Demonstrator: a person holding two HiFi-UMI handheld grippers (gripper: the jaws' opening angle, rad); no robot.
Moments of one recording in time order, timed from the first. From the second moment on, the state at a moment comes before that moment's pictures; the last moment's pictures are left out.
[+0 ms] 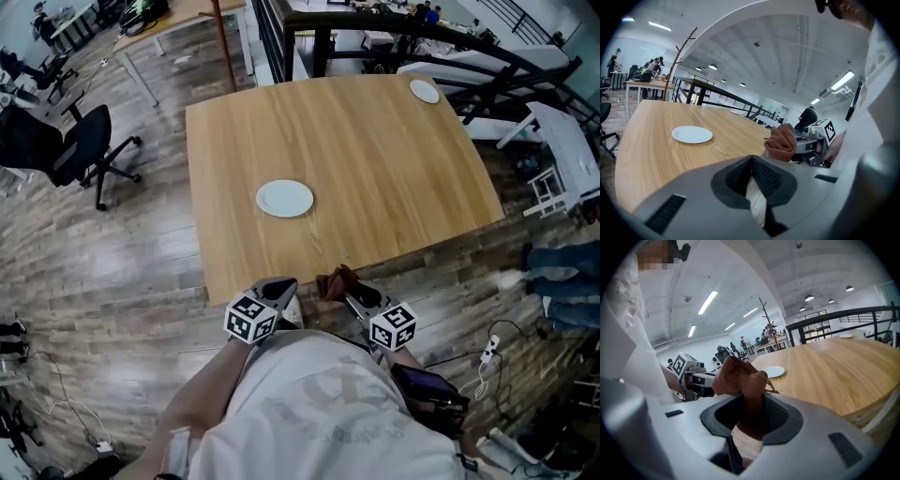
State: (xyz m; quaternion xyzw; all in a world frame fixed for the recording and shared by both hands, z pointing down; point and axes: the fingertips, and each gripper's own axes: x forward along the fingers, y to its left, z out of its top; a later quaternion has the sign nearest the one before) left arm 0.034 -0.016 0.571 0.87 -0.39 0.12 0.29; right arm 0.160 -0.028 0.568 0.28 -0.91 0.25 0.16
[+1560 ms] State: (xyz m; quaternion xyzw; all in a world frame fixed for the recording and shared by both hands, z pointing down) left arm -0.018 -0.134 0.571 0.76 -0.55 0.10 0.34; right arm 0.083 -0.223 0.590 0.09 -0.94 0.19 0.25
